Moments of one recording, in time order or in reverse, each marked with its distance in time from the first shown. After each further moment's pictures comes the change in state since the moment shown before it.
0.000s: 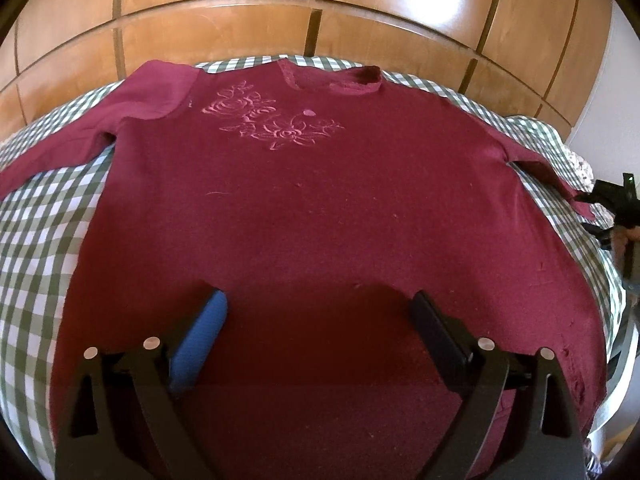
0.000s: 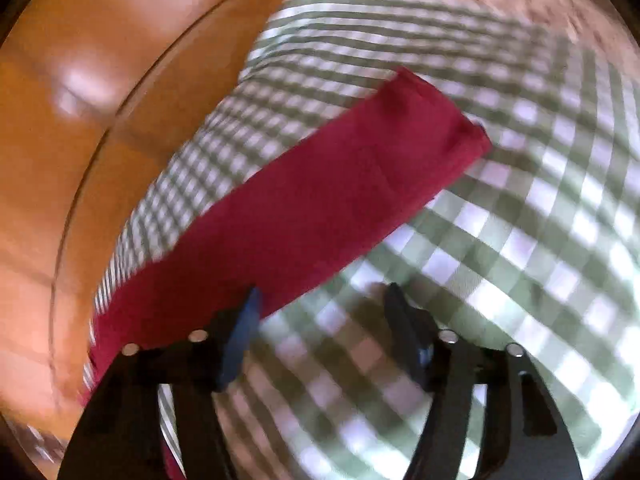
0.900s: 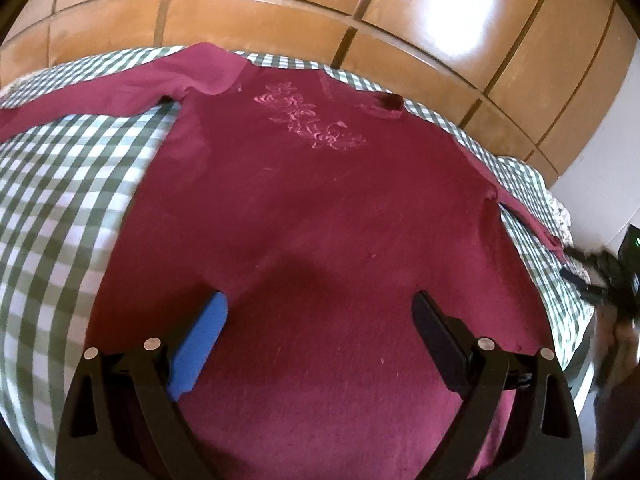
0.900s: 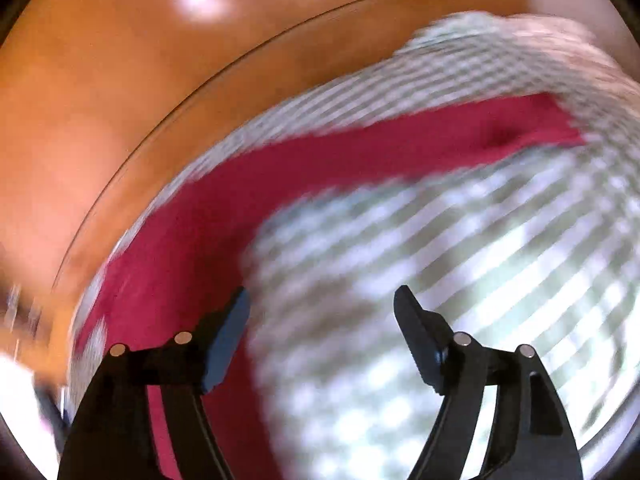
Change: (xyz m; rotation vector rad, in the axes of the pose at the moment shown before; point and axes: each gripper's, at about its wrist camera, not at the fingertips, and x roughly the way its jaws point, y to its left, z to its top) left arm -0.044 0.040 -0.017 -0.164 -0.012 -0.095; right arm -0.082 0.093 -0.186 -0.619 0.187 0.214
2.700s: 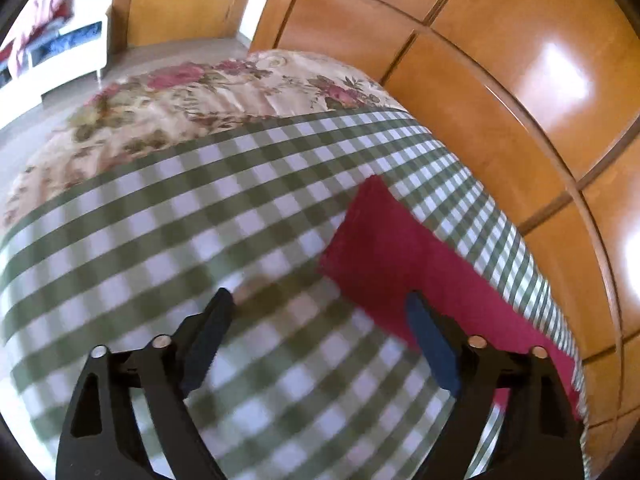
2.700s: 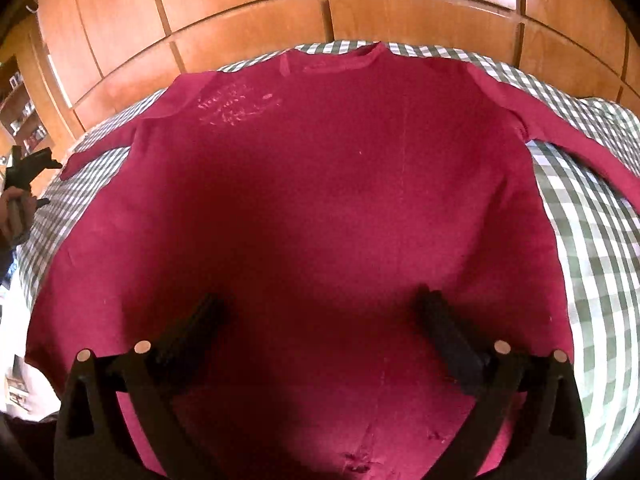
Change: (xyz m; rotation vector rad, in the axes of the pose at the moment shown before) left arm -0.081 0.393 0.120 -0.777 -0.238 0.498; right arm 0.104 0.150 -0.072 -0.395 0.070 -0.088
